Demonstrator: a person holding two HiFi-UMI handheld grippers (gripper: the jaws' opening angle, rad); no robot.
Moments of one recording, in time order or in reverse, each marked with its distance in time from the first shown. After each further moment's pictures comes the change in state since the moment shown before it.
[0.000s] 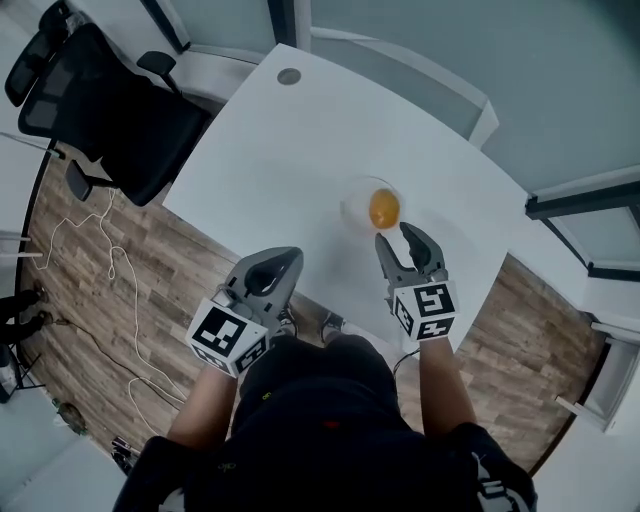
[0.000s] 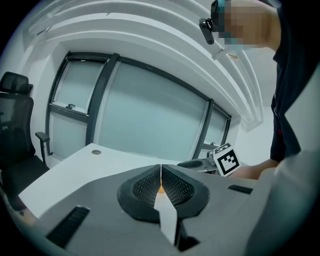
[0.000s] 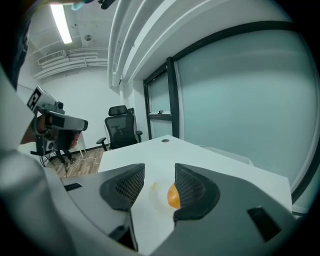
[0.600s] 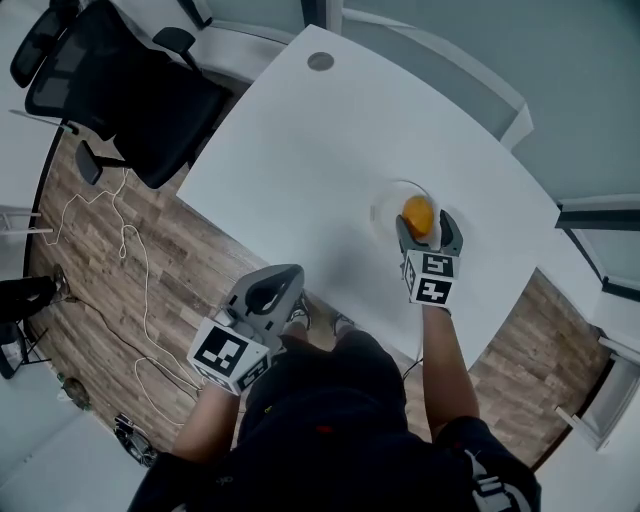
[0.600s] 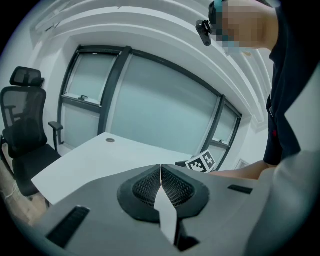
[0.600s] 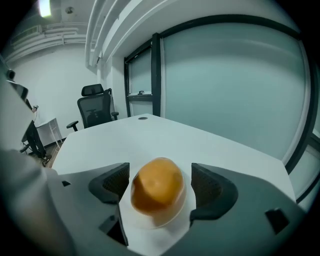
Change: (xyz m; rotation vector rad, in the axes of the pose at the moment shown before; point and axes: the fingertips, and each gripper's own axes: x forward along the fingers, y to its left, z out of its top) left arm -0.020 0.049 -0.037 -0.084 0.083 0.093; right arm 0.107 -0.059 -0.085 0.044 0.182 -0.228
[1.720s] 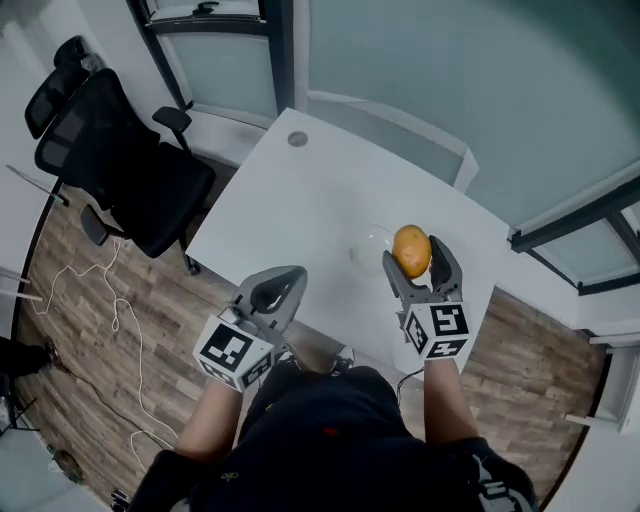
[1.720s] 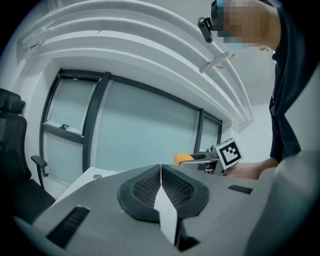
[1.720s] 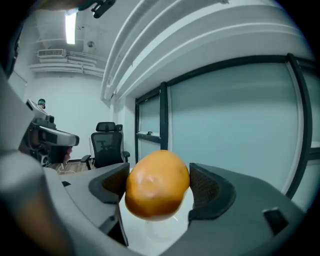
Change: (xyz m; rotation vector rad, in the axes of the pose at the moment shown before) left arm -0.055 -0.034 0.102 0.188 -0.221 -0.149; right arm -0.194 0.055 0.169 -0.022 -0.390 0.043
